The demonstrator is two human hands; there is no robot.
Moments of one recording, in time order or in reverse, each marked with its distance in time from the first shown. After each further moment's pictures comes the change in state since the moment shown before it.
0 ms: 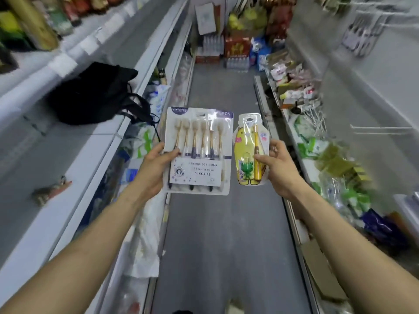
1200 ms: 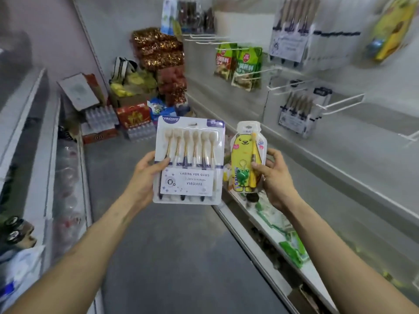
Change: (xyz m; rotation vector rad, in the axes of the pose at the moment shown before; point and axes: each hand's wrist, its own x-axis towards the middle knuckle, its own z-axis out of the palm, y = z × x) left_hand 0.819 0.195 0.357 0.094 -0.572 -0.009; right_hand 0.696 -0.207 -0.074 0.132 0.593 -0.249
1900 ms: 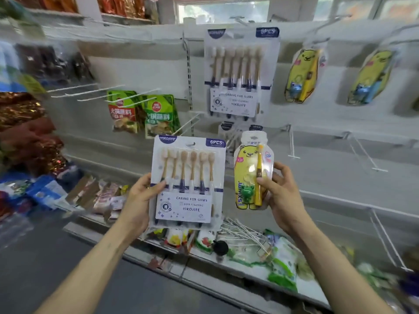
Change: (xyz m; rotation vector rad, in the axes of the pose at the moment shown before) left_hand 0.350 0.047 0.112 -0.058 -0.663 -0.081; right_hand 0.153 -0.058 0.034 -0.010 0.624 -0.261
